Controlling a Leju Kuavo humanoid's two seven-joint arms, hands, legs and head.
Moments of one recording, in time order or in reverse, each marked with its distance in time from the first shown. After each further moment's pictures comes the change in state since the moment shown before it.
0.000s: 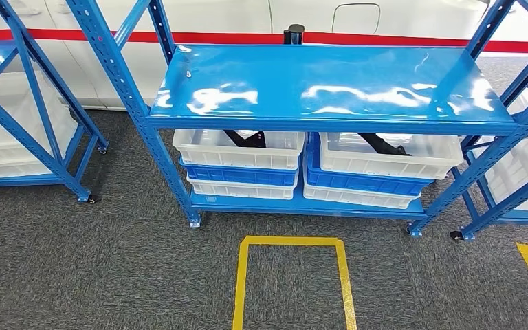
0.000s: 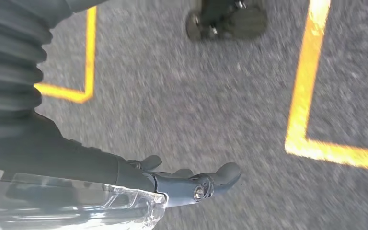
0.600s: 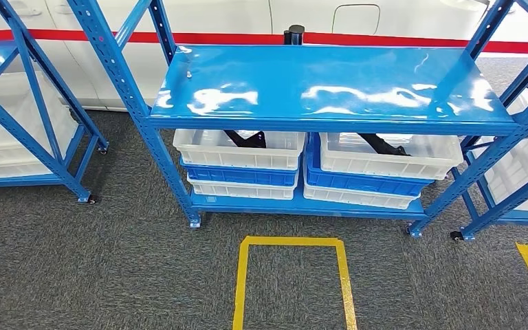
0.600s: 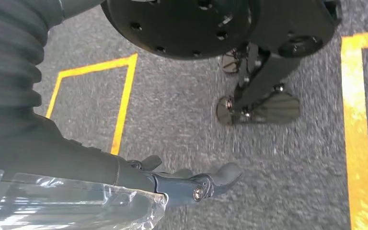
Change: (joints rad) left arm 0.108 0.060 0.194 -0.080 -0.085 -0.315 0.099; right arm 0.133 -0.035 0.102 -0.079 -0.325 0.334 0.045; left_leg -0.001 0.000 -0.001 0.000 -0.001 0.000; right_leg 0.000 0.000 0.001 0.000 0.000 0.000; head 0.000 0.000
